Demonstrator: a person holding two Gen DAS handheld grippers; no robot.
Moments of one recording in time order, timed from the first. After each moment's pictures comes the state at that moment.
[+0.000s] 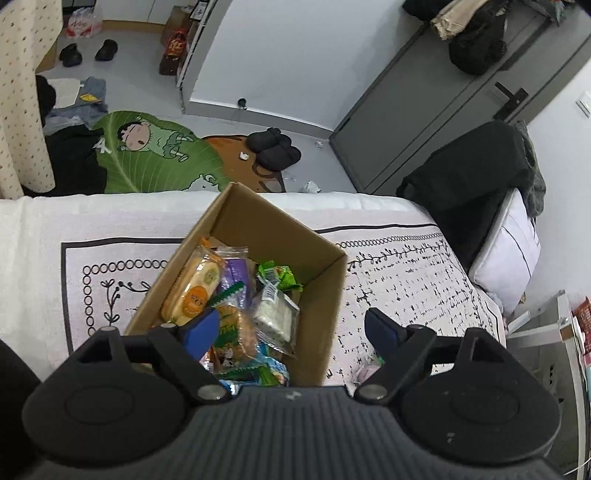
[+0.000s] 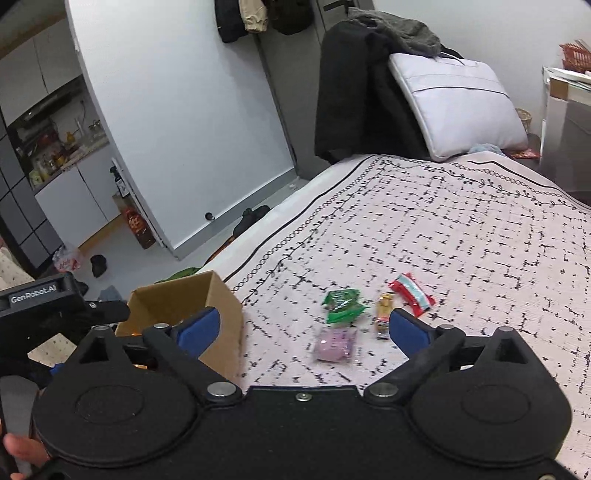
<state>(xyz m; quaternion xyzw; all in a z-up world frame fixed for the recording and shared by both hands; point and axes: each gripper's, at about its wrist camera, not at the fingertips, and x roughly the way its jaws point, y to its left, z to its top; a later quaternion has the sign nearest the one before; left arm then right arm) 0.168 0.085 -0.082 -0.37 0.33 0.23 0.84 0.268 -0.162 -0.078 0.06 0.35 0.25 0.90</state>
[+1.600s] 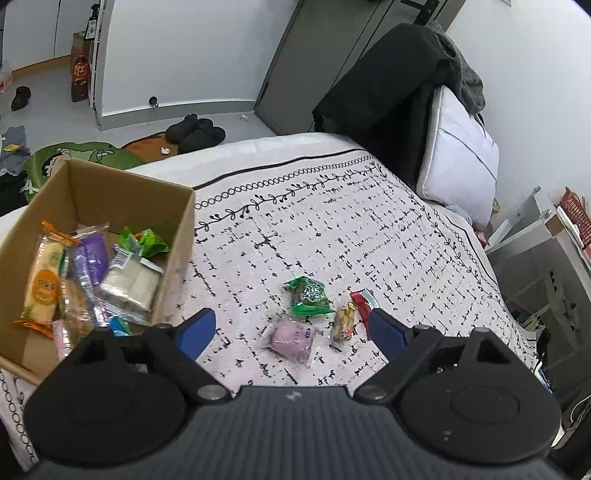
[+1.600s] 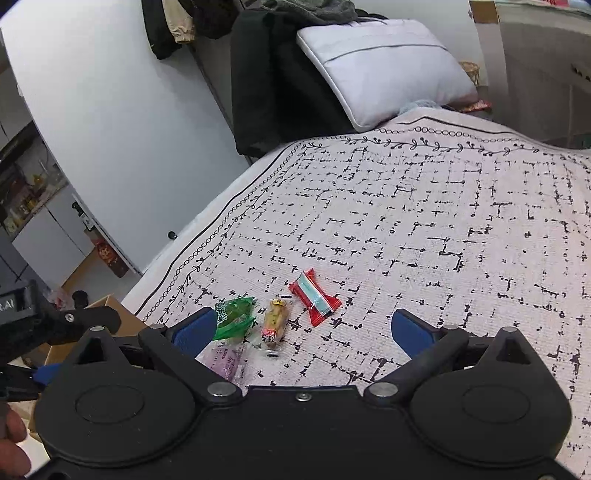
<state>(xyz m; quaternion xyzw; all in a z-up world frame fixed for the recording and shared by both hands) 0.256 -0.031 -0.105 -0.26 0.38 0.14 0.88 0.345 -0.247 -0.156 0.14 0.37 0.21 0.89</state>
